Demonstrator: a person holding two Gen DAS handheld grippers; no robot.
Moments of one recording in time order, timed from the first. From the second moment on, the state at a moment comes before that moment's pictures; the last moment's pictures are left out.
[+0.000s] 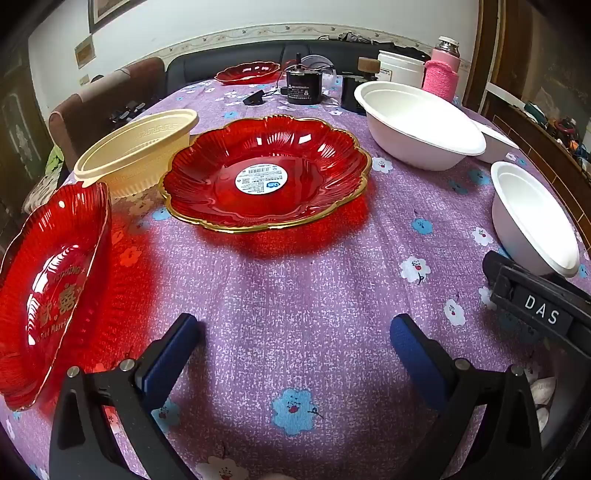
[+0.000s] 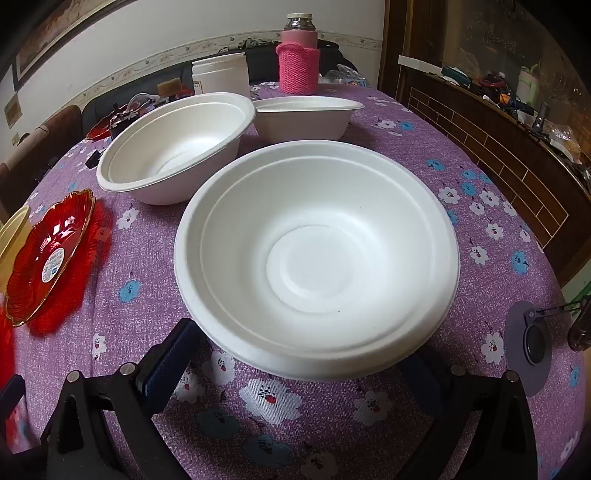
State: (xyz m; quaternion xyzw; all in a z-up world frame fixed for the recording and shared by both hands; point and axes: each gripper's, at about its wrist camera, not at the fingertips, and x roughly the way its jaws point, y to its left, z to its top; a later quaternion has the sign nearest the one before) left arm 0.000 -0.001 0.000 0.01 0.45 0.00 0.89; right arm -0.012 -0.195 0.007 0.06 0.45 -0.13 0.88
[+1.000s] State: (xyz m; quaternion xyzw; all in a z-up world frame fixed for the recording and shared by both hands) left arm -0.004 0.006 0.000 0.00 0.45 0.00 0.89; right arm -0.012 -0.195 0.008 0.06 0.45 -0.13 0.88
